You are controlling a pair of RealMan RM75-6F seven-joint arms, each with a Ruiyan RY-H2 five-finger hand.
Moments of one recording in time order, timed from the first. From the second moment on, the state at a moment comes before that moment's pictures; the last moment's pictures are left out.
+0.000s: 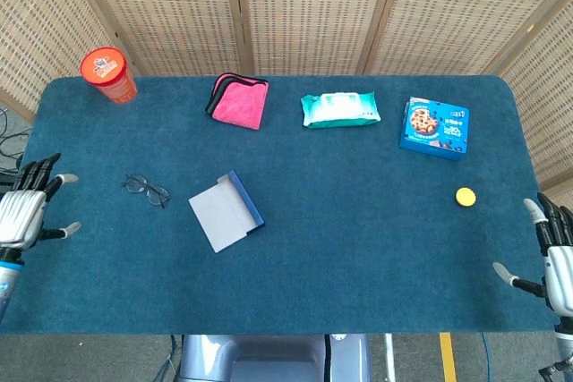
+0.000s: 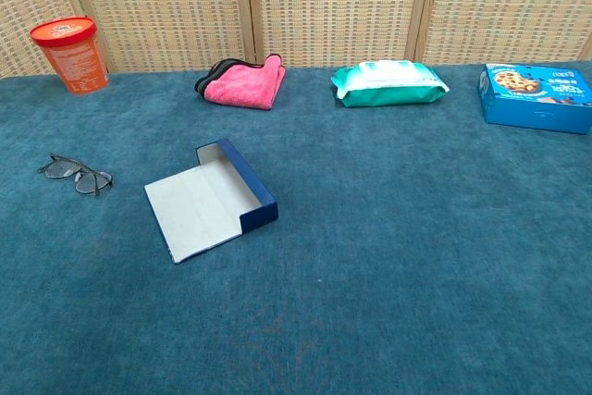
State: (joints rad) left arm -0.34 -1.19 -0.12 -1.35 1.42 1.19 -0.16; right arm 0.05 -1.10 0.11 -1.57 -1.52 1.58 0.19
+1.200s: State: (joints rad) left arm -0.67 -1.67 -0.10 -0.64 1.40 0.78 -0.31; right arm 0.06 -1.10 0.11 -1.56 -1.49 1.53 0.19
